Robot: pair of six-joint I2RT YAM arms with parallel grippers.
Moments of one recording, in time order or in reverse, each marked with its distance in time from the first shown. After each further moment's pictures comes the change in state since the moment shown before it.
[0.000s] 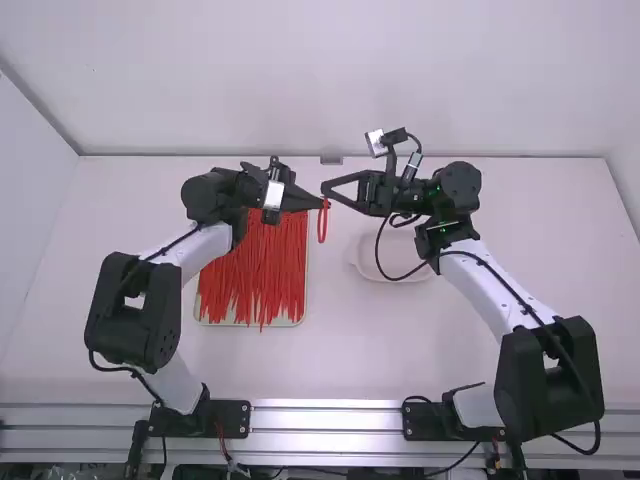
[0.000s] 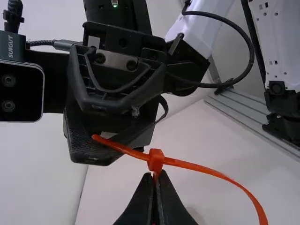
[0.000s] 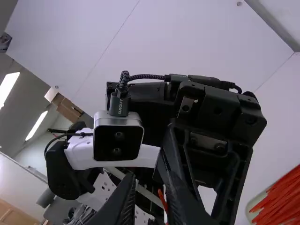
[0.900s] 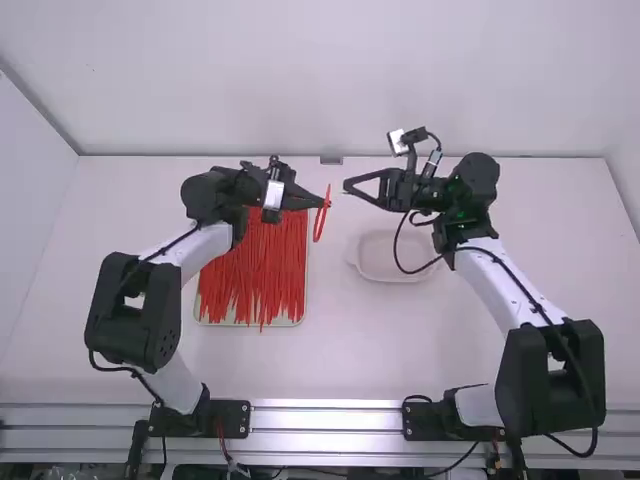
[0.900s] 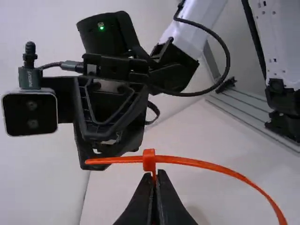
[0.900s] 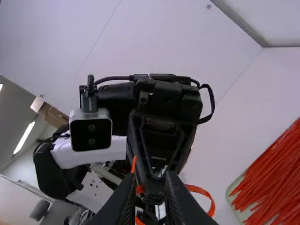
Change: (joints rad) left arm 0.003 0.000 0.010 -0.004 0.001 0.013; right arm -0.118 -0.002 0.000 -0.146 -0.069 -0.079
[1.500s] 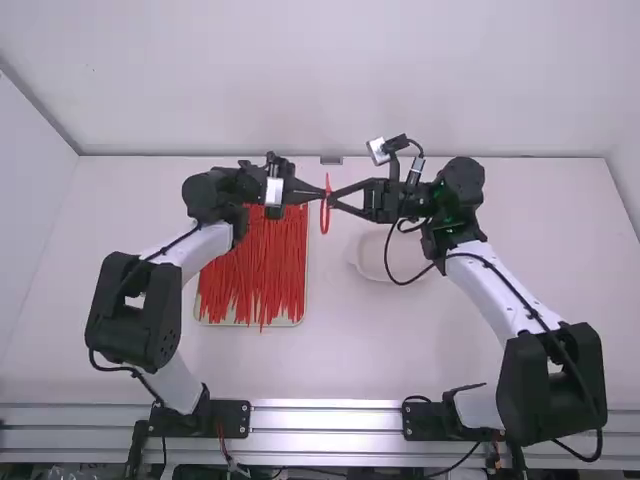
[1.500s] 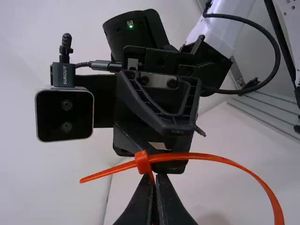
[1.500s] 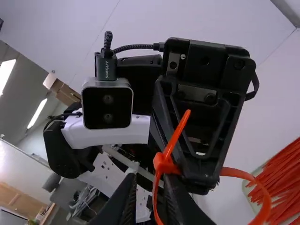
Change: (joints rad) left arm -0.008 0.000 0.001 -0.012 -0.080 0.071; right arm 0.077 -0.018 -0.010 0.003 -0.034 -0.019
